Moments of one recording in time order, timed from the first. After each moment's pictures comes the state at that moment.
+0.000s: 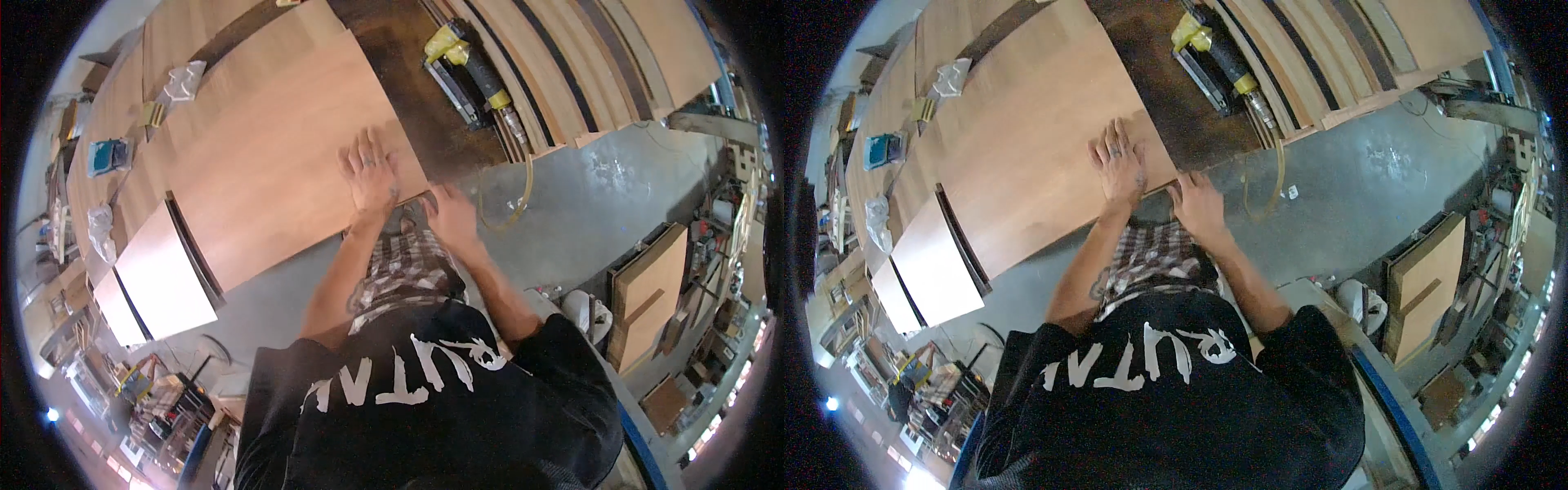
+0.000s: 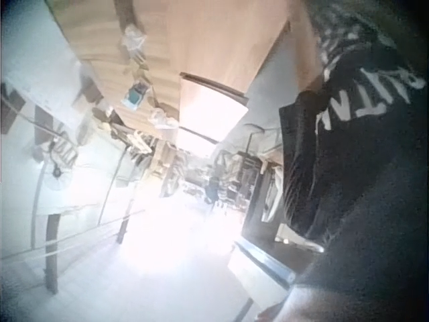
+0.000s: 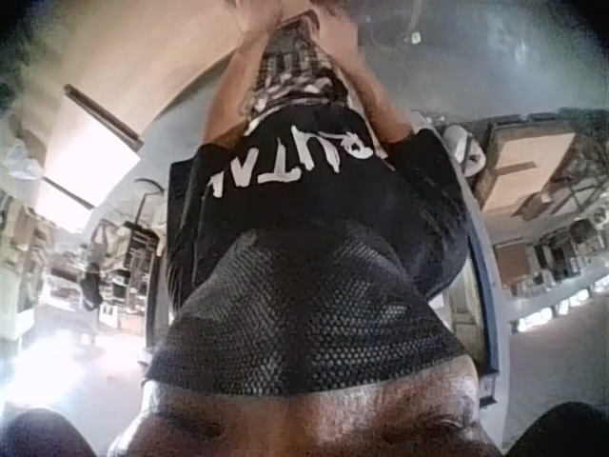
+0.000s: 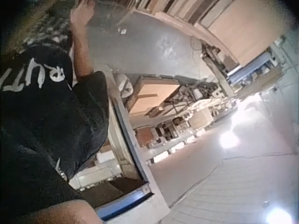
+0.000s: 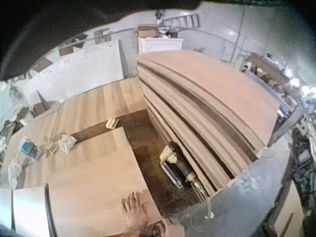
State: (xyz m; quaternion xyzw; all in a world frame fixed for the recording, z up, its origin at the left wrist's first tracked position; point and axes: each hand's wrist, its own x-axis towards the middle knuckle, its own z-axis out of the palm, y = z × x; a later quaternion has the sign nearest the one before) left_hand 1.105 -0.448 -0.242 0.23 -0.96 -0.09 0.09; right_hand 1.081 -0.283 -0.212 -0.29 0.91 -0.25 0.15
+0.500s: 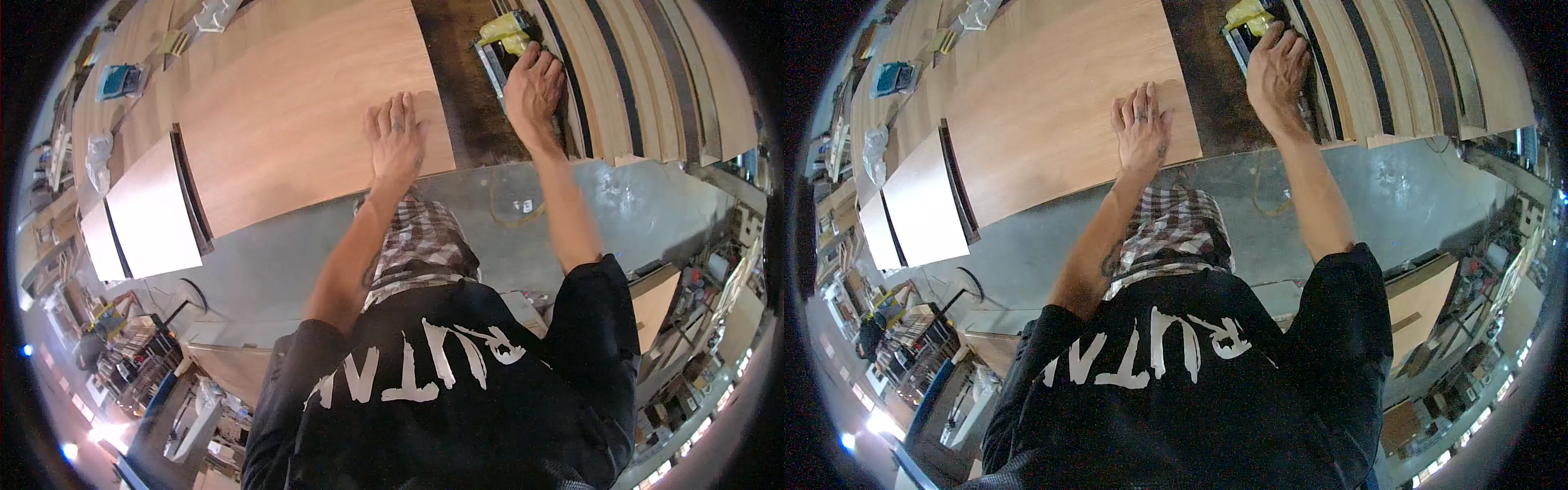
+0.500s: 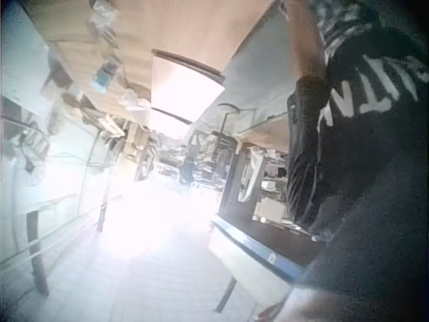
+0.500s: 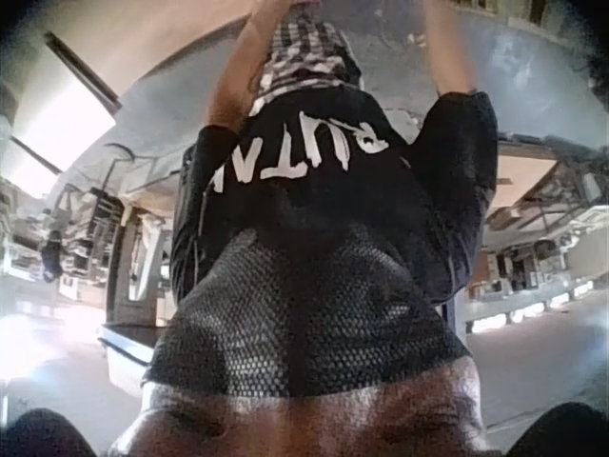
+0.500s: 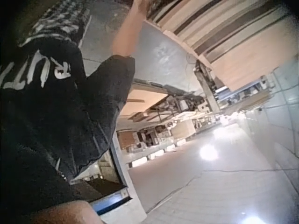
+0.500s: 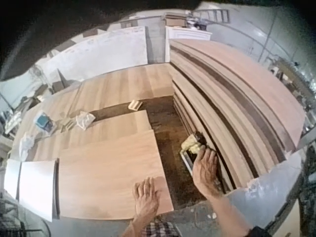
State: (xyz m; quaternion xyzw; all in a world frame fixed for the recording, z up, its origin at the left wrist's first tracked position) left_hand 1.106 -0.448 -0.234 0.25 -0.95 -0.10 0.14; right_hand 0.895 -0.347 -0.176 -0.36 0.91 0.03 -0.19
